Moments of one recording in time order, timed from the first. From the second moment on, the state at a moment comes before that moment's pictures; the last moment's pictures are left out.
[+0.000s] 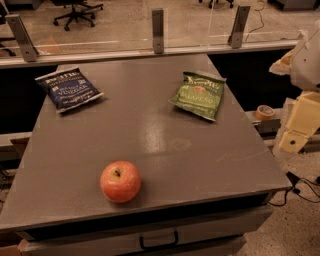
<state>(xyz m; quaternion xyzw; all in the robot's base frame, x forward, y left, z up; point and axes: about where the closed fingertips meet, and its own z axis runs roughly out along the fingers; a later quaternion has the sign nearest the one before) 0.438 -0.217 0.976 -0.60 0.78 -0.03 0.16</state>
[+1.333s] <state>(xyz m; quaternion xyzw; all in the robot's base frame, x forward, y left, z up) 0.551 -0.147 0.926 -0.62 0.75 0.05 0.24</state>
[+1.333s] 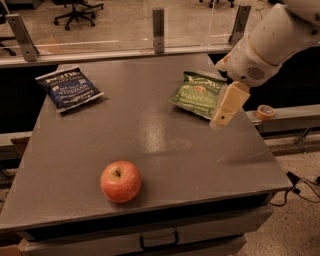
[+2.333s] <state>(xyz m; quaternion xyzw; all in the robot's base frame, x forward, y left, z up) 0.661 -0.113 0.862 -0.51 0.80 0.15 0.28</state>
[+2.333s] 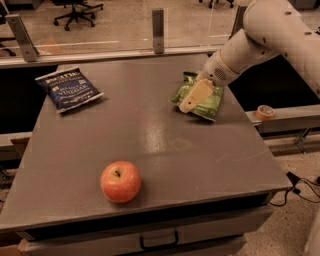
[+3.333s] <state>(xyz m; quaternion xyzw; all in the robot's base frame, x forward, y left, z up) 0.672 -0.124 0.875 -0.47 0.81 0.19 0.29</state>
